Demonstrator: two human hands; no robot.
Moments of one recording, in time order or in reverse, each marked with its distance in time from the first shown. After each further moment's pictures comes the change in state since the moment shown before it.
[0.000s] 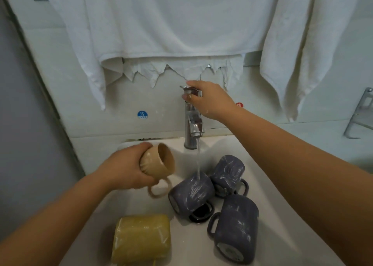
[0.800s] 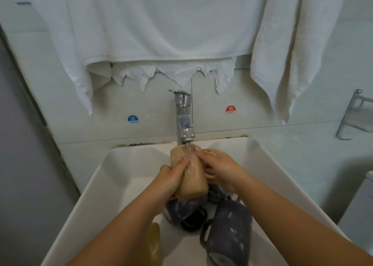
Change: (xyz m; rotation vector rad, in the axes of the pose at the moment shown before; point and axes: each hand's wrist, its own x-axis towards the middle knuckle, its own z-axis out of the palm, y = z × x) left_hand 0.019 0.095 0.065 -1.118 -0.116 -0.507; right_hand -0.104 0.058 0.057 0.964 -0.208 0.621
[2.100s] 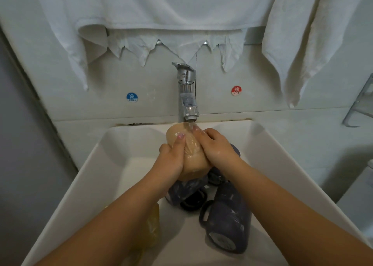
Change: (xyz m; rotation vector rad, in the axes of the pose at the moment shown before) left_hand -0.003 0.001 0.011 0.074 0.178 0.050; right_hand 0.002 0.000 0.021 -0.300 0.200 -0.120
